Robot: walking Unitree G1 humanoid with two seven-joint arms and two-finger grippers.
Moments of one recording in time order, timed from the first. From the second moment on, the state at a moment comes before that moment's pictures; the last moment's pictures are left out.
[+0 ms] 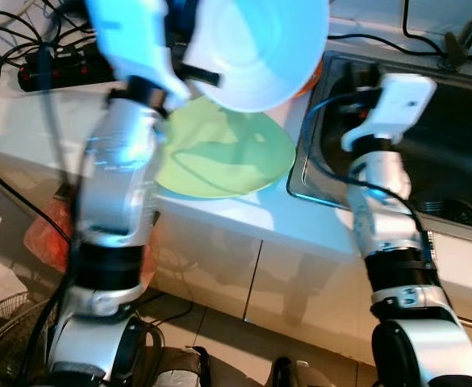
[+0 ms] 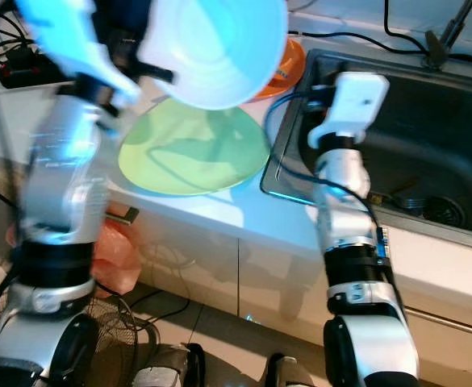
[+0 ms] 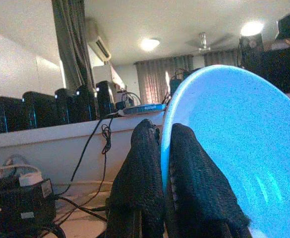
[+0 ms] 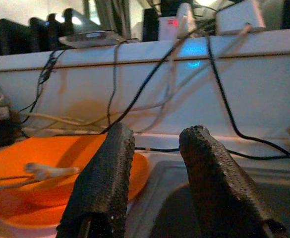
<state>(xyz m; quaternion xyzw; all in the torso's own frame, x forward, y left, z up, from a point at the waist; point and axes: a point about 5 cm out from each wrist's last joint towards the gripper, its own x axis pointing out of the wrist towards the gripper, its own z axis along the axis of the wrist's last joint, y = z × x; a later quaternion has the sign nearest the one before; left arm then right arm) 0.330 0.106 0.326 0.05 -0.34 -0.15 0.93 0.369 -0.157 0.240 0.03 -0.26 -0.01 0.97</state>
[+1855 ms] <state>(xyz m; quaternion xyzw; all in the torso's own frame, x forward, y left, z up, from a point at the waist) 0.336 0.094 0.322 0.12 -0.39 -0.14 0.90 0.341 -0.148 0.250 0.19 -0.22 0.30 0.91</state>
